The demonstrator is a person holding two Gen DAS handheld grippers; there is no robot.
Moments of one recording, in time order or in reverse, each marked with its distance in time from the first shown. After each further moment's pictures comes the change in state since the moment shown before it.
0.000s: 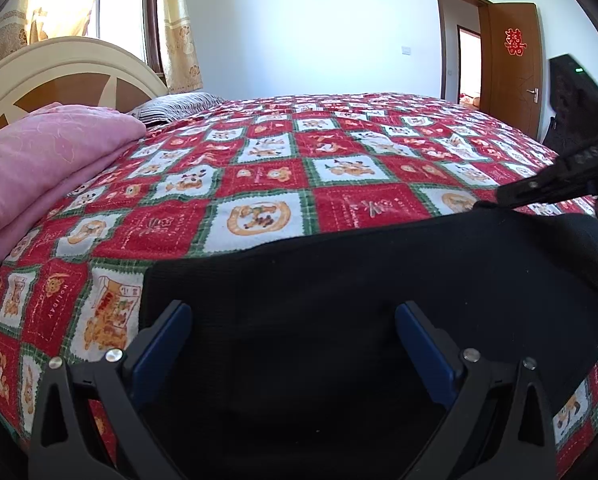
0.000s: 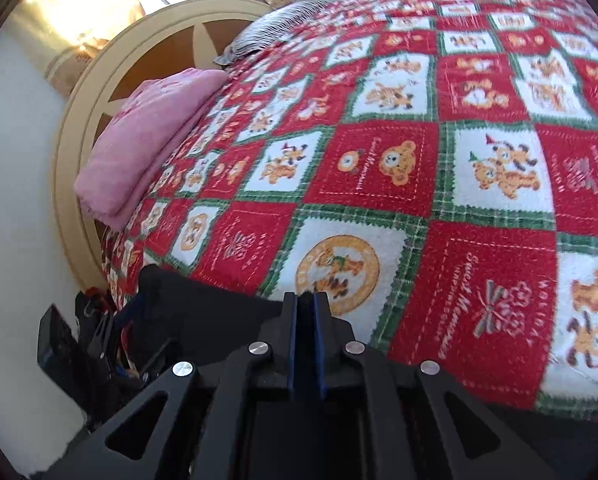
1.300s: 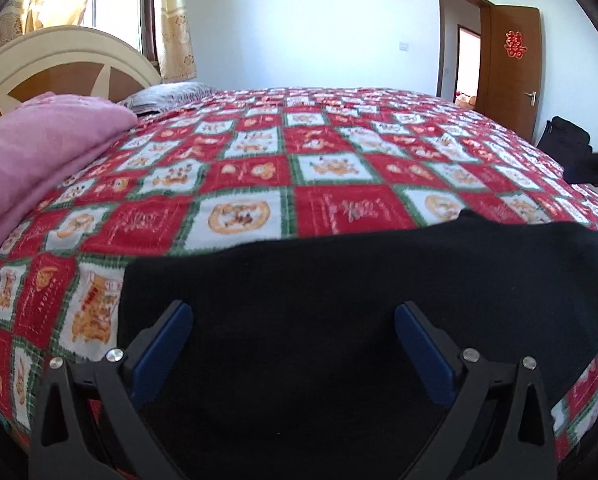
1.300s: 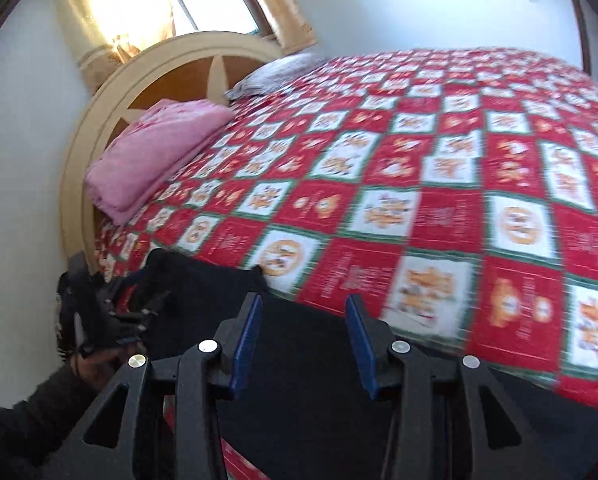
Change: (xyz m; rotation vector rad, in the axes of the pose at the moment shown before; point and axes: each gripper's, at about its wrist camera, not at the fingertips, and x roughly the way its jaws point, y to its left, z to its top) left arm -0.001 -0.008 0.004 -0.027 0.035 -0.034; right arm -0.103 -0.020 -0.019 -0.081 -0.104 -0.026
